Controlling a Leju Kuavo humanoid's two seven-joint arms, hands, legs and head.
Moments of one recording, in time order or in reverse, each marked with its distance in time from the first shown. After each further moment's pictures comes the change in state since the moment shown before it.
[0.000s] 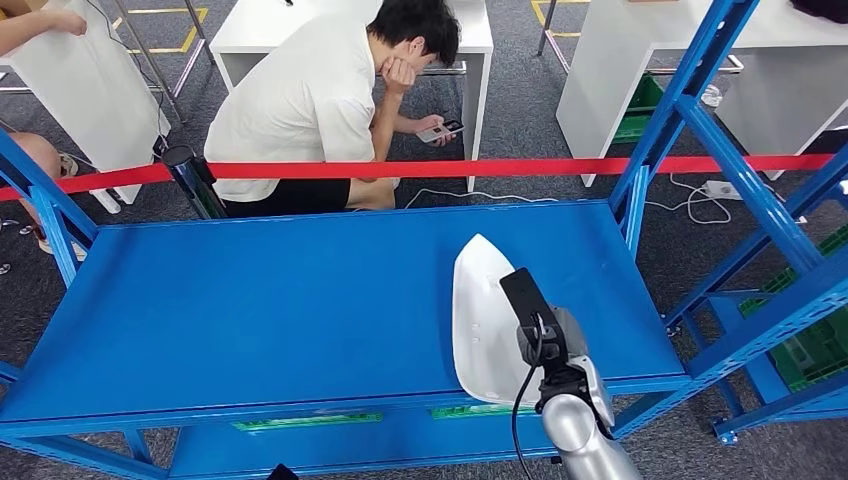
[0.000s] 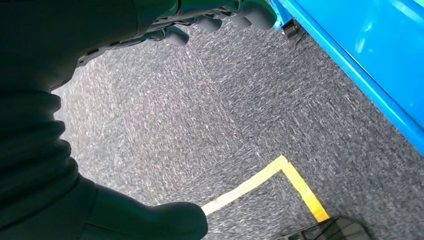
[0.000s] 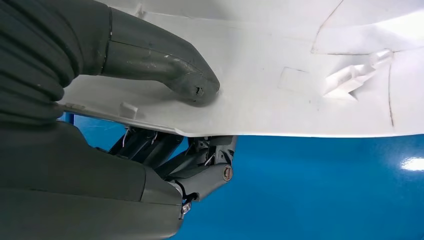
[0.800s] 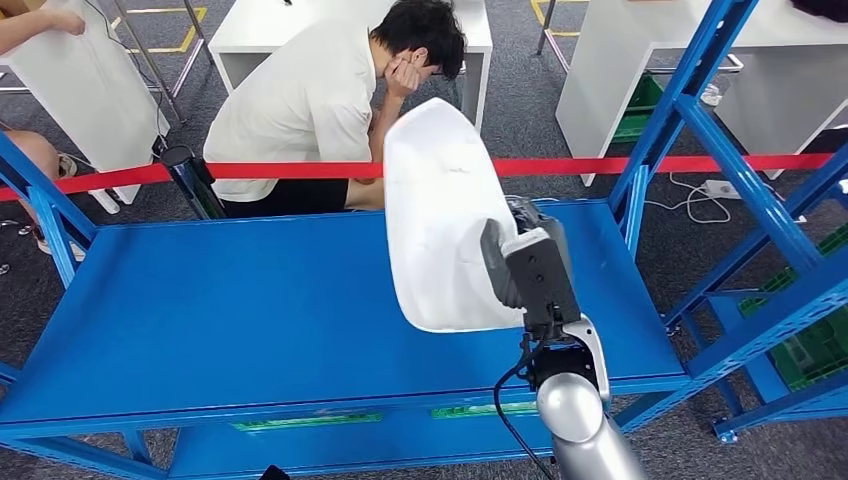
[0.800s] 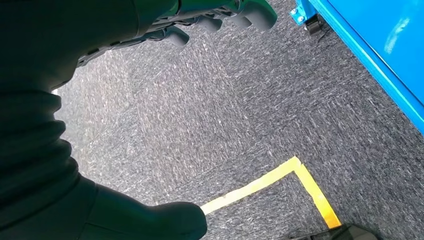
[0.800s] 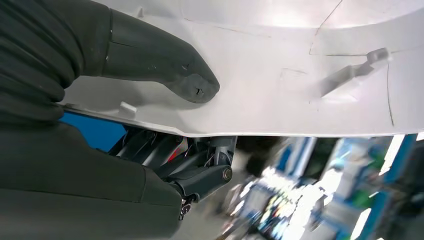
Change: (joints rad) left arm -0.005 0.000 0.044 0.006 -0.003 0.001 0.054; right arm -0.099 0.040 0.149 -0.275 -0.193 -0.110 -0.601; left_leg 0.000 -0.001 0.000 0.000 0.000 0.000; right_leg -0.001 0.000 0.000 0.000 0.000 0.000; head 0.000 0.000
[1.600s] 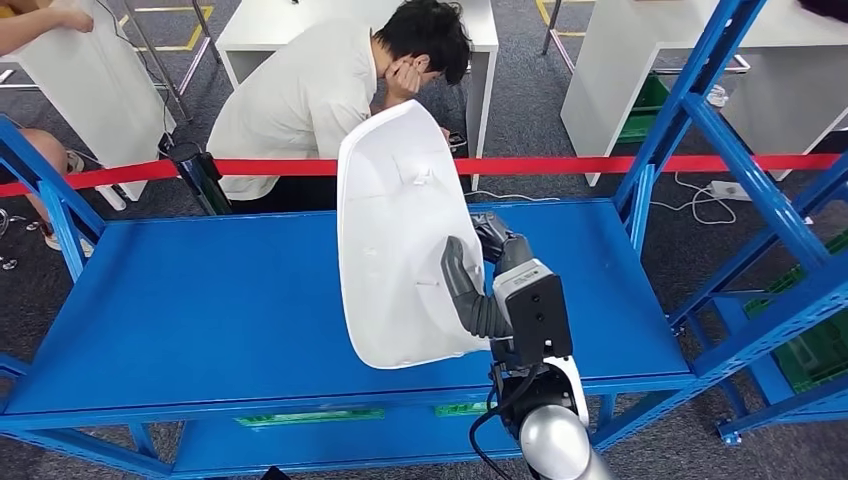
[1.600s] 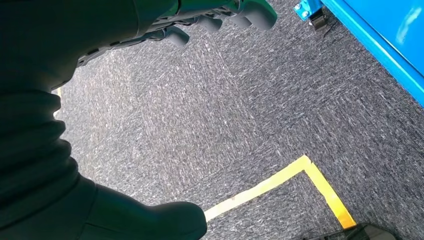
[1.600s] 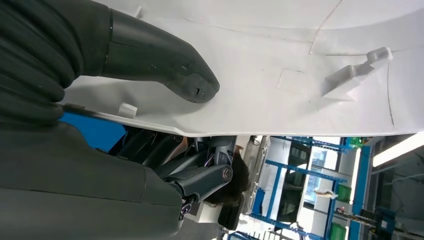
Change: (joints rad) left arm 0.004 0.017 0.000 0.004 -0.018 -0.031 -0.002; right arm 0.031 0.015 0.137 -0.068 -0.152 -0.056 -0.045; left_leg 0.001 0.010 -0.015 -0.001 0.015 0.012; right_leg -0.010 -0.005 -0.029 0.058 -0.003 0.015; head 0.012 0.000
